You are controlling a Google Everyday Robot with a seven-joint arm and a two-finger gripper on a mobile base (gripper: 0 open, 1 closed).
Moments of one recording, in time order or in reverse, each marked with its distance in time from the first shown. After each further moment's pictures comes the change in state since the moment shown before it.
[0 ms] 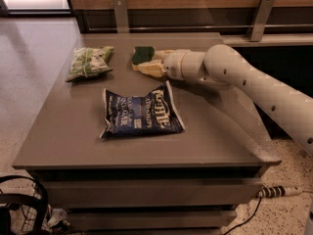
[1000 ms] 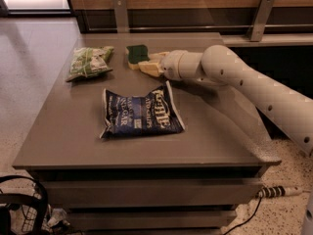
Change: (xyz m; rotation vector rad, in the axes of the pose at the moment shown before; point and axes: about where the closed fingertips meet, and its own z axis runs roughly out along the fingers) arm 0.000 0.006 0.006 -0.012 0.000 0.000
